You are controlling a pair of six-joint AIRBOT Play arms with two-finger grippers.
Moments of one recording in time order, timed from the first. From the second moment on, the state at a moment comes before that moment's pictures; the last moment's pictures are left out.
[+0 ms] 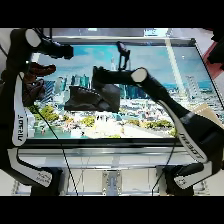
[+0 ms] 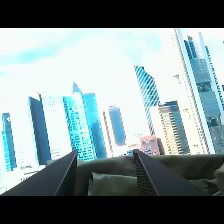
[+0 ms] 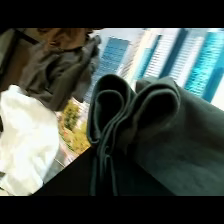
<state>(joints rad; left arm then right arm) -0.09 -1.68 2.02 1.37 -1.17 -1.47 0.57 -1.70 1.62 -0.63 0.57 1.33</state>
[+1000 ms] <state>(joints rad) -0.04 -1.67 1.98 1.33 -1.19 -1.46 0.25 -1.84 1.68 -0.93 1.08 1.55</state>
